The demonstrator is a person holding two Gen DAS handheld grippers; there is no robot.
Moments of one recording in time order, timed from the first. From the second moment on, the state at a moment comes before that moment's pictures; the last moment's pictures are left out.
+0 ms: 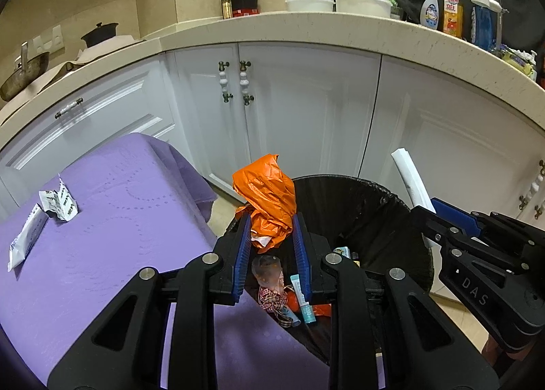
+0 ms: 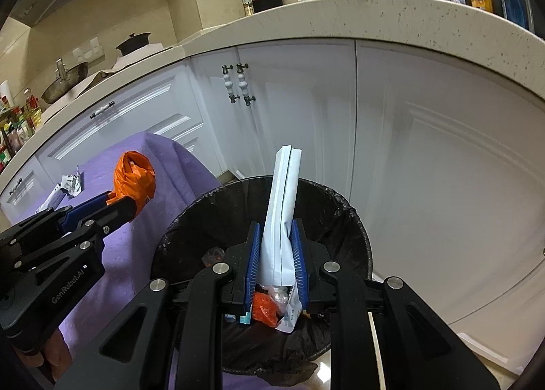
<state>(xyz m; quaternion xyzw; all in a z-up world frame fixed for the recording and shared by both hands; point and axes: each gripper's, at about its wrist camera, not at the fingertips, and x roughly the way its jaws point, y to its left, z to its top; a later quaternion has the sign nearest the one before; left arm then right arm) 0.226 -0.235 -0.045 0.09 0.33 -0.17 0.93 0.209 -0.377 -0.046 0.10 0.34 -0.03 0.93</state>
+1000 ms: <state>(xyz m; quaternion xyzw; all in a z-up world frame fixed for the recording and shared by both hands) 0.231 -0.215 -0.038 0.06 0.33 -0.14 0.93 0.216 -0.381 -0.043 0.10 0.34 -0.04 0.94</state>
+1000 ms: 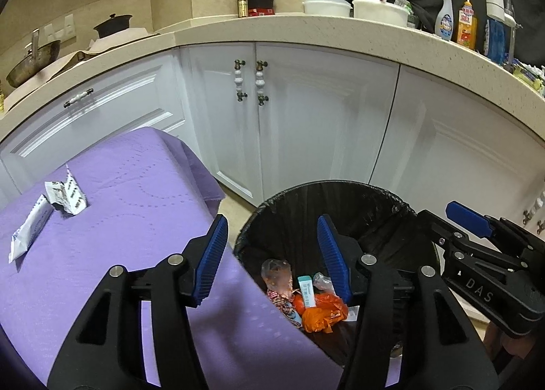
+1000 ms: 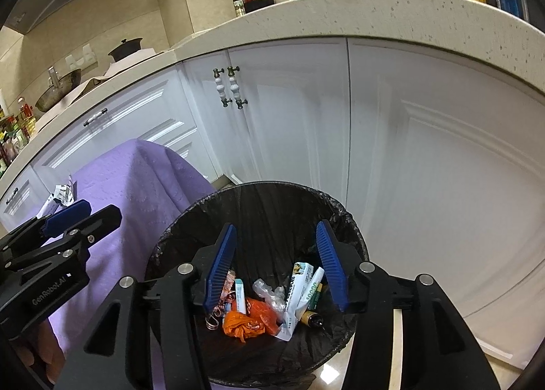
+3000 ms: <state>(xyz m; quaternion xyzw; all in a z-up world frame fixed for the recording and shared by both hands) 0.224 0.182 -0.027 -0.06 0.34 0.16 0.93 0.366 -0.015 -0.043 -0.07 0.41 0.22 0.88</state>
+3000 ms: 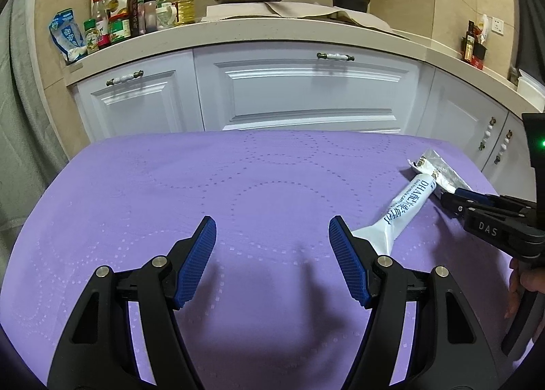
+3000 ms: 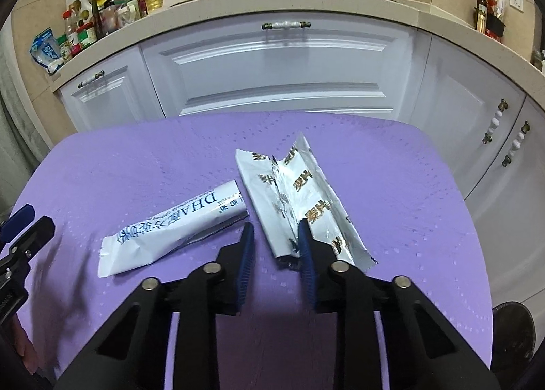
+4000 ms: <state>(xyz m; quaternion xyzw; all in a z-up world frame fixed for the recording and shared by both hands) 0.272 0.113 -0.056 0.01 0.39 0.08 0.92 0.317 -0.101 -0.038 -0.01 0.41 0.19 0.89</state>
